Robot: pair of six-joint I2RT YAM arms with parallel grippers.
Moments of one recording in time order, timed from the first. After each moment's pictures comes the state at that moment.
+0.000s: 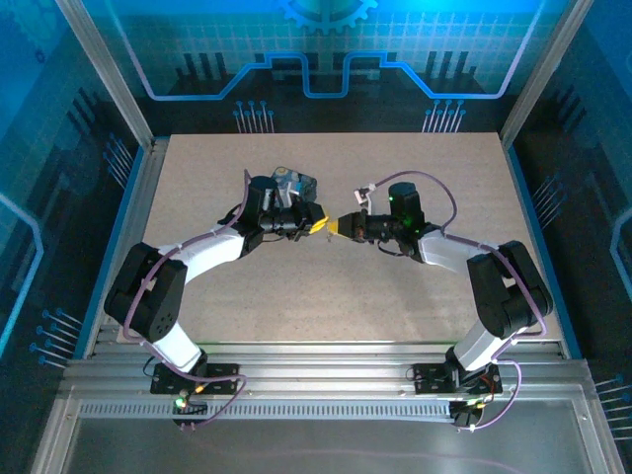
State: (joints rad) left arm -0.41 1.64 0.95 0.21 0.67 -1.20; right arm 0.38 1.63 0.85 0.31 -0.92 0.80
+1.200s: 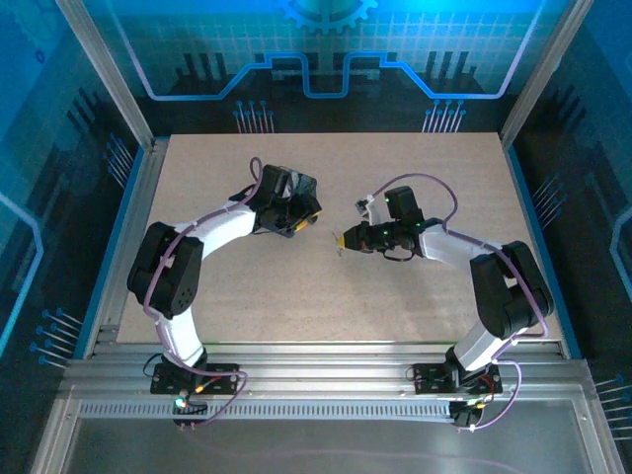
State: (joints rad) left arm -0.39 1.82 1.22 -0.25 0.35 -0.99; right arm 0.37 1.63 0.91 -0.12 -0.81 0.48
